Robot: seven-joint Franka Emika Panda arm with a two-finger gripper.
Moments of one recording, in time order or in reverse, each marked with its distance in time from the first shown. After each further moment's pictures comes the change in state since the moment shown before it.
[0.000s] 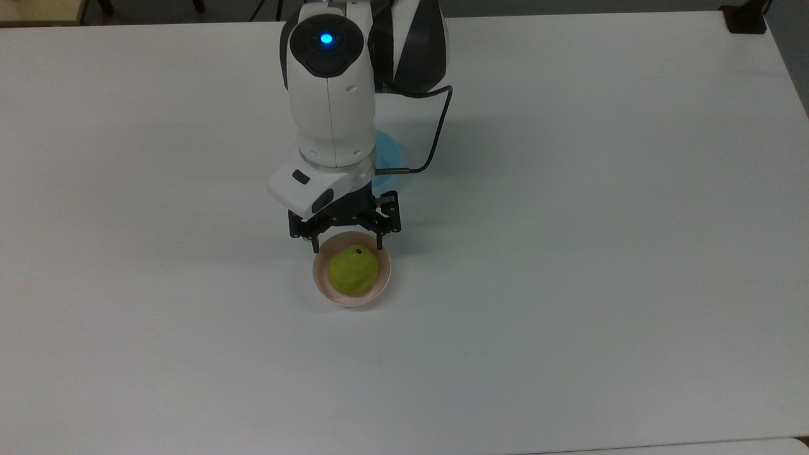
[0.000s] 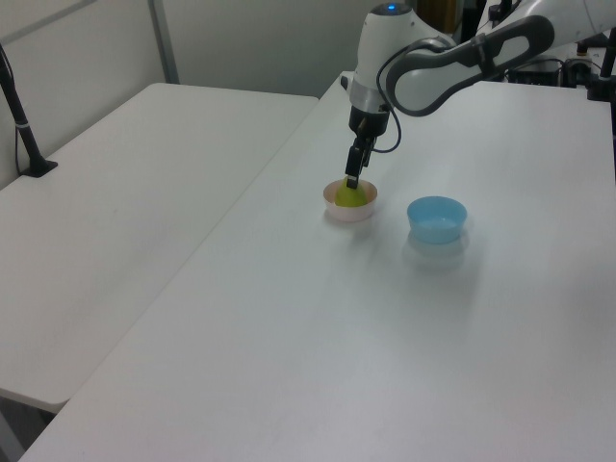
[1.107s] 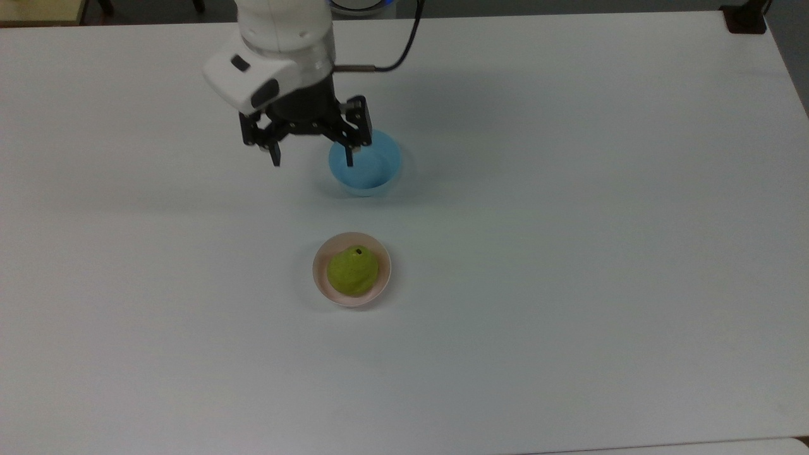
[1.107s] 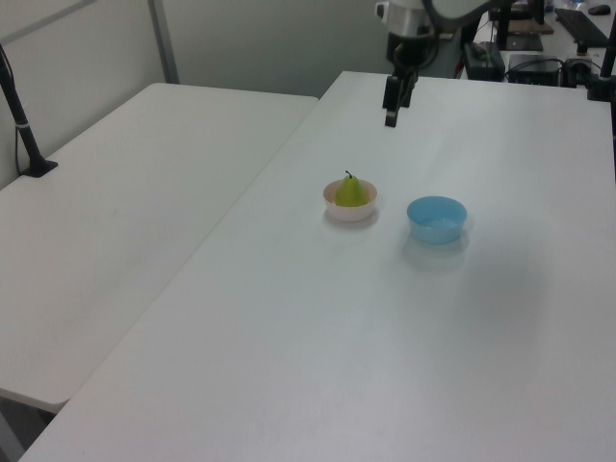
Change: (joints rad) arm -0.055 -0.229 -0.001 -0.008 0.018 -0.305 0.001
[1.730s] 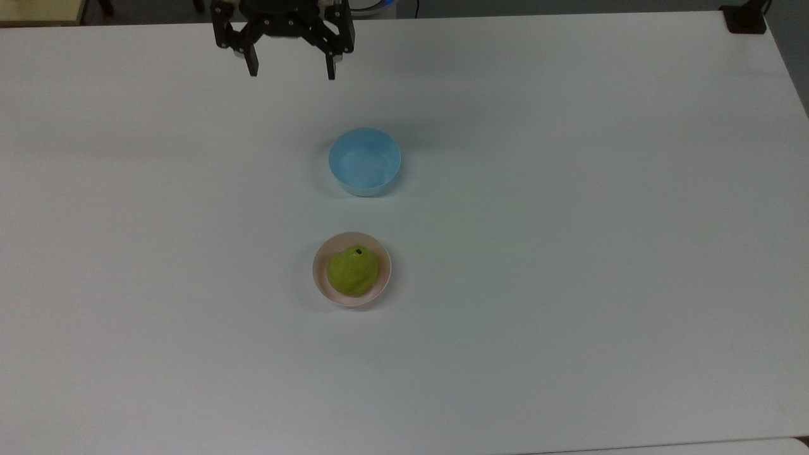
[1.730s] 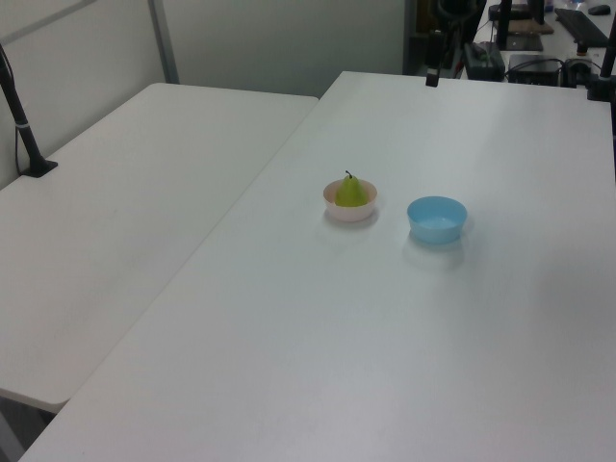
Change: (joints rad) arm -0.020 -0.219 -0.015 -0.086 0.000 -0.148 0.010
